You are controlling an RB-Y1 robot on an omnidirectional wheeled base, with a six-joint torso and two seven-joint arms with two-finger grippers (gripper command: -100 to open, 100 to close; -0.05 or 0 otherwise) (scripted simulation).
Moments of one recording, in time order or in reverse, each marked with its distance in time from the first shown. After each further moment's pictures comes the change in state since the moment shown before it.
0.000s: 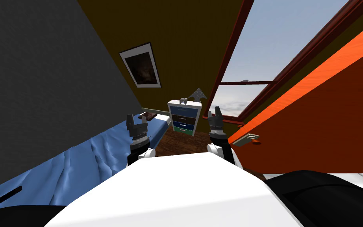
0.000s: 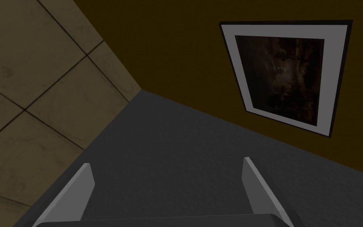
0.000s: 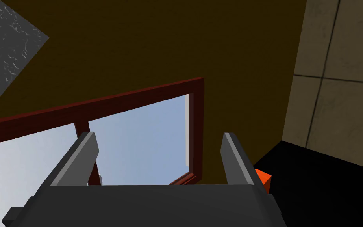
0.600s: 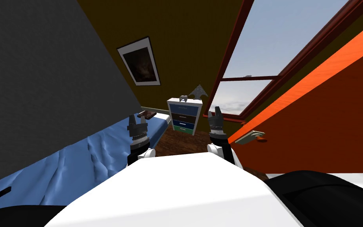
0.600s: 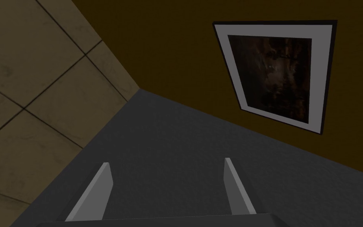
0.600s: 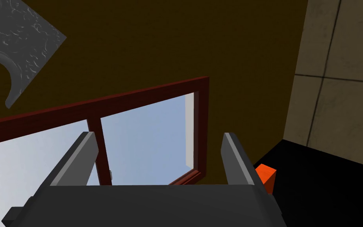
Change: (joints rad) left arm 0.000 0.000 0.000 0.000 0.000 0.000 0.000; right arm 0.000 0.000 0.000 0.000 0.000 0.000 0.000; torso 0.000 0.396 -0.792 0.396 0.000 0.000
